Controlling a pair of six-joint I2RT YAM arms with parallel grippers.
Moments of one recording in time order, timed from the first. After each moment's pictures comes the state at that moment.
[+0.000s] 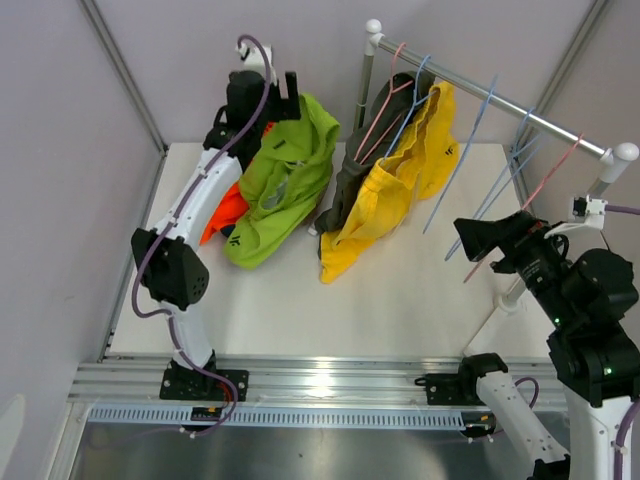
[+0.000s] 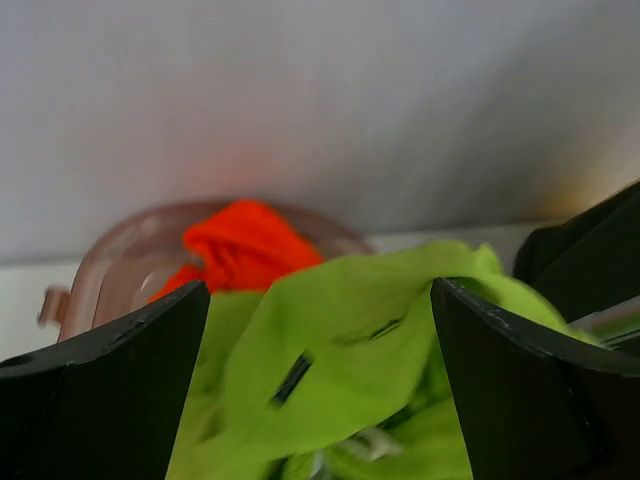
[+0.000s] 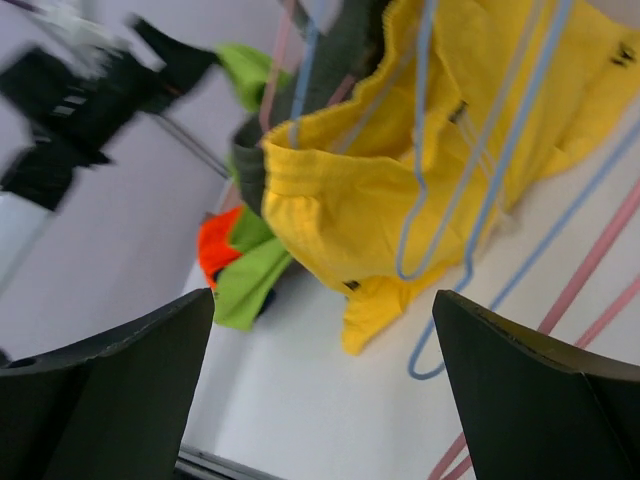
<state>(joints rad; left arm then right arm) -0.34 1.90 2.00 -0.22 -0.16 -0.12 0.17 0.61 1.30 -0.77 -0.15 0.57</state>
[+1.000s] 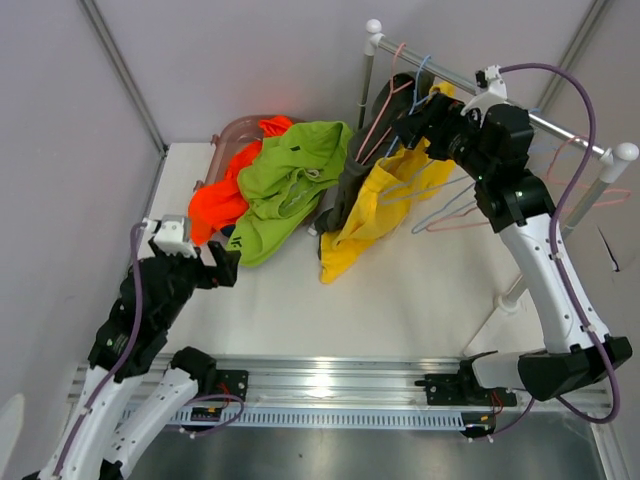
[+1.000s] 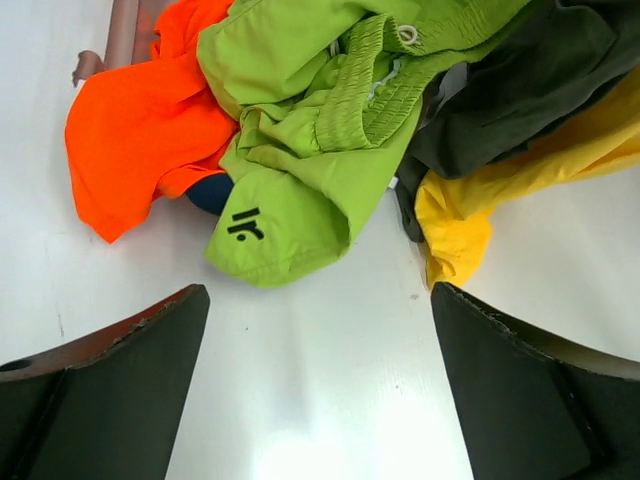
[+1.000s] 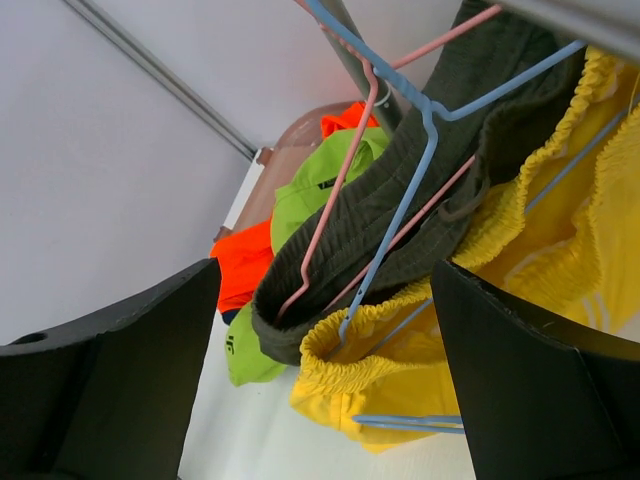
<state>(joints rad) -0.41 0.51 0.87 -0.64 -0.16 -0.24 0.30 1.32 1.63 -0.37 -0.18 0.52</state>
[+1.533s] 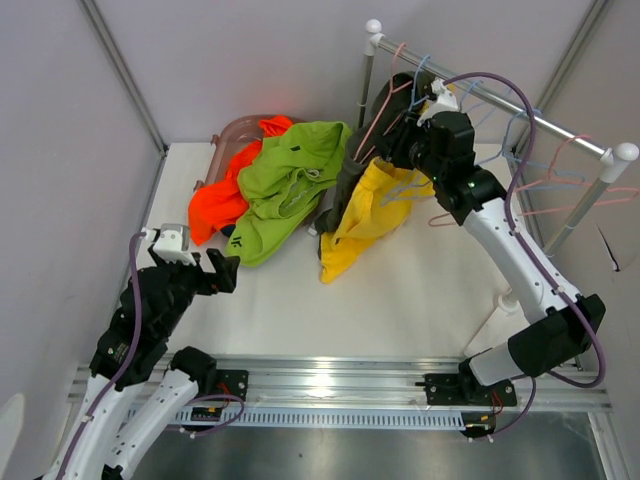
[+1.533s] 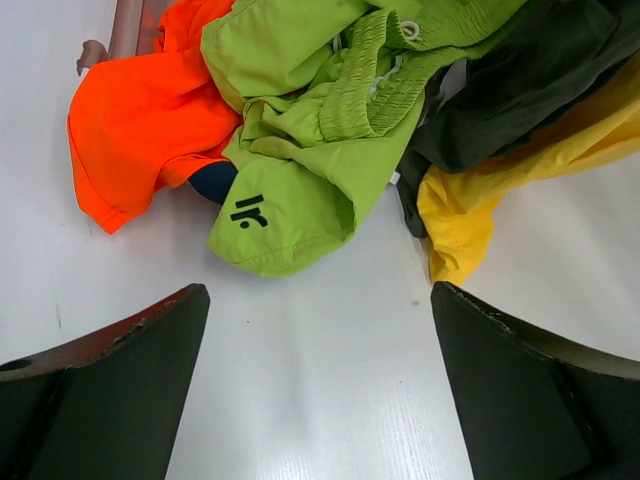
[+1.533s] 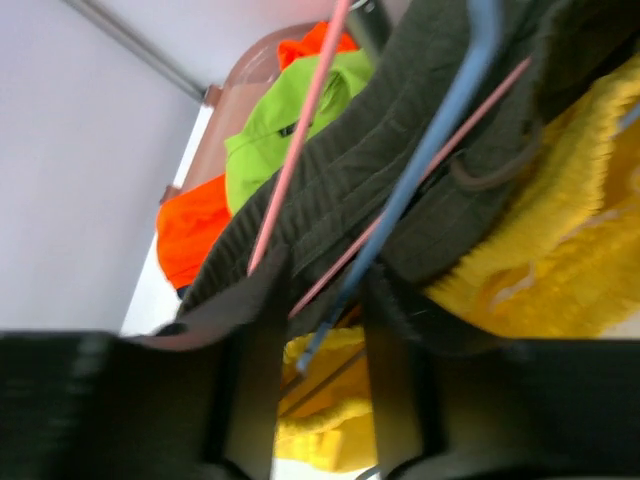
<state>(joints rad) -0.42 0.38 0.78 -0.65 -0.18 -0.24 0.44 1.47 1.57 -0.30 -0.02 0.50</state>
